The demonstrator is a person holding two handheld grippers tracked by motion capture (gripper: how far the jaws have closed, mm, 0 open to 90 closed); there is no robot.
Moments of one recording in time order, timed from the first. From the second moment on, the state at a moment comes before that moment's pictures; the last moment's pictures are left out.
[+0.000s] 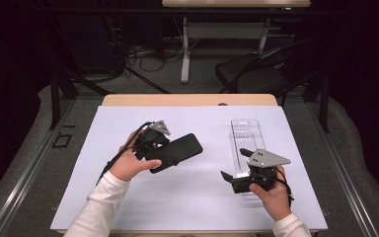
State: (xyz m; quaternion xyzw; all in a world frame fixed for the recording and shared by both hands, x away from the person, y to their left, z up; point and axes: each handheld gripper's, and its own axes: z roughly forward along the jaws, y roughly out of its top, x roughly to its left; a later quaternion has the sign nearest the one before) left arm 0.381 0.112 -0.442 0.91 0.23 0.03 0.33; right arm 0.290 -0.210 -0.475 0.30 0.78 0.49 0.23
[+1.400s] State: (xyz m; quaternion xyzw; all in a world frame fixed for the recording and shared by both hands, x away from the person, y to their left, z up) left arm 0.372 0.106 -0.448 0.92 0.23 0.02 0.32; right arm 0.291 -0.165 -0.474 0.24 0.82 0.43 0.28
